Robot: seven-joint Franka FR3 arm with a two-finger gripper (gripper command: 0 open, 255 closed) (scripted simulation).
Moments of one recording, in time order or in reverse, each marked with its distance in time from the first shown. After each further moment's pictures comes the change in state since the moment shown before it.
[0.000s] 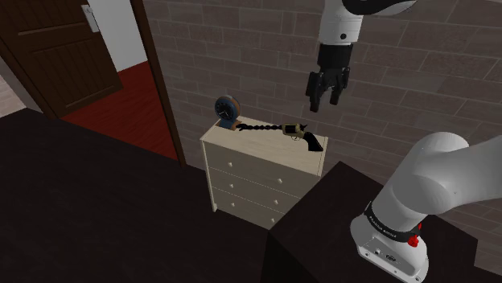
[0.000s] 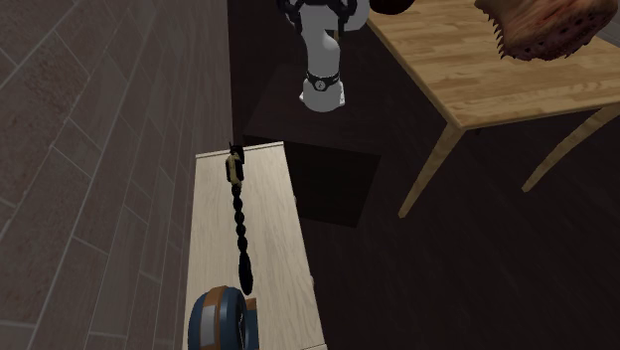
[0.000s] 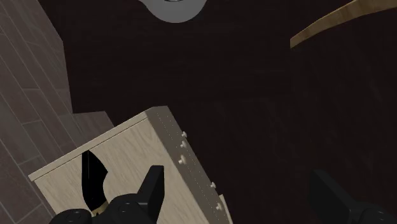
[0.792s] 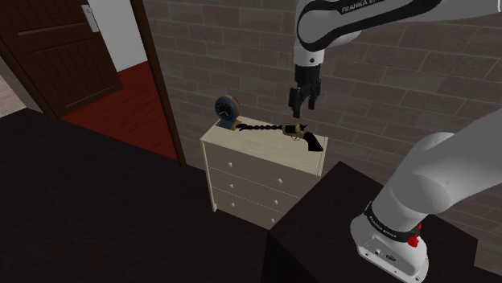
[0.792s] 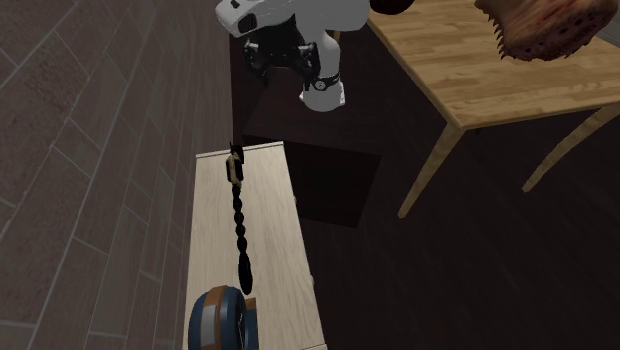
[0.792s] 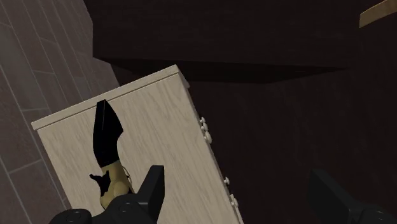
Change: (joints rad) arm -0.016 0.342 -0.067 0.041 -0.108 0.268 -0.189
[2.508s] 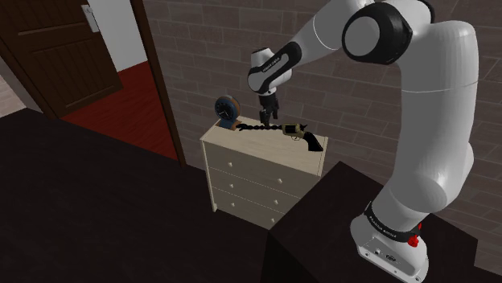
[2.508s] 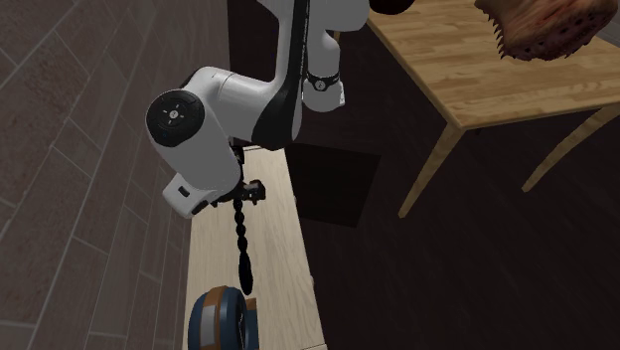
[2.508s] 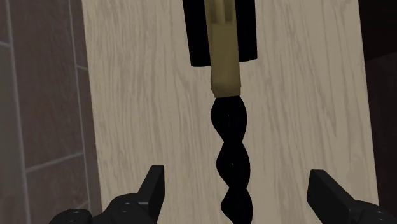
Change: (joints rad) arm -0.032 0.888 -0.041 0.553 -0.124 0.311 -0.271
